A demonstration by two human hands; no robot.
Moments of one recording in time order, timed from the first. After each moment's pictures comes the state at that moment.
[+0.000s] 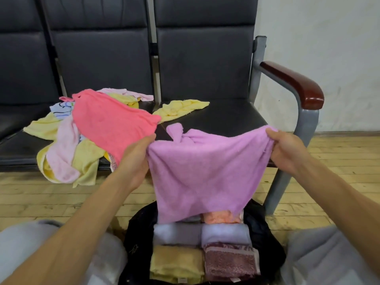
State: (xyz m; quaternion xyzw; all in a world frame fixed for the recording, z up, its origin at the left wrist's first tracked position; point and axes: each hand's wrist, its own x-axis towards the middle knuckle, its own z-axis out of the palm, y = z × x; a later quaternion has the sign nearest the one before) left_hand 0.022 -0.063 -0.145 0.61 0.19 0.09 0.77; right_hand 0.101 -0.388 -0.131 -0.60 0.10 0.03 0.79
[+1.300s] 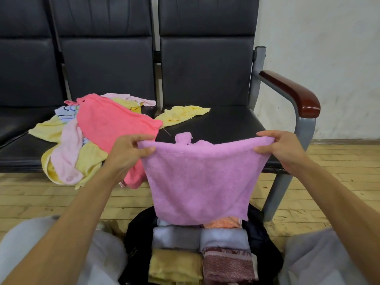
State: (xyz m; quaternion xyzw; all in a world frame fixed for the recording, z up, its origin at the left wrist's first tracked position) left_hand 0.010 -0.039 -0.117 0.81 0.09 0.16 0.56; right_hand 0.092 -0.389 -0.113 -0.85 -0.01 -0.06 0.52
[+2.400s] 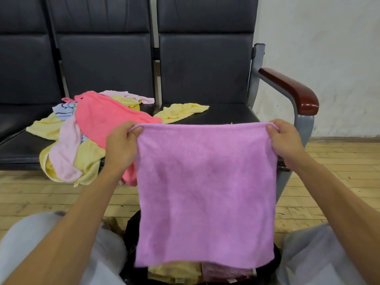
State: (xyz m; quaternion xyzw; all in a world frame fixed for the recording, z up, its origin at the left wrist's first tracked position) left_hand 0.014 -0.036 -0.118 0.85 0.08 0.33 0.39; right_hand 0.093 -0.382 -0.104 -0.87 -0.01 -0.16 0.47
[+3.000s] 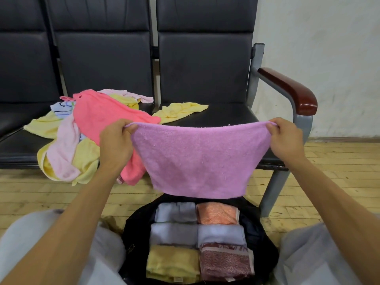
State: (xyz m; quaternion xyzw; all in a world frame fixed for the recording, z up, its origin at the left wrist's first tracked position) left_hand 0.014 -0.035 -0.115 0.86 0.09 0.40 0.32; right_hand 0.089 -0.383 -0.103 -0.90 -0.02 -0.23 0.36
